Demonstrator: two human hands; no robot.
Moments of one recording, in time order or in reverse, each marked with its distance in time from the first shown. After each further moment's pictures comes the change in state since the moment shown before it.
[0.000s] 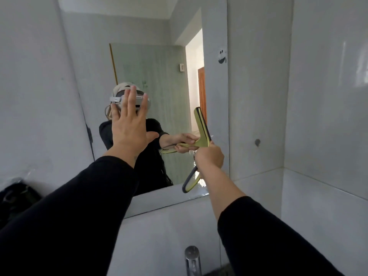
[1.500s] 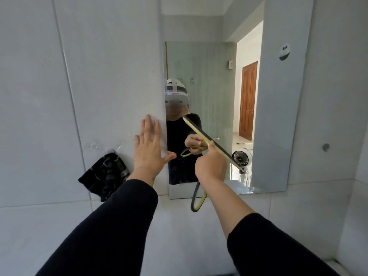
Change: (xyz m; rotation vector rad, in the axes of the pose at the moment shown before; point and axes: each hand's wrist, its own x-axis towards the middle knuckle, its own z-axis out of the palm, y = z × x) left_hand -0.117 -0.112 0.016 -0.123 -0.200 -0.250; right_hand -0.122 0.011 0.107 -0.324 -0.136 -0.350
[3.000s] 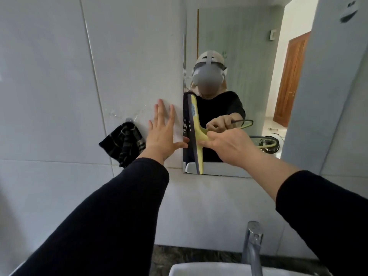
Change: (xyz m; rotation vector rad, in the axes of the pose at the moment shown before) left_hand -0.025 -0.001 0.009 0.016 -0.159 -0.073; right_hand 0.043 0.033 -0.023 -1.013 -0.250 -1.376
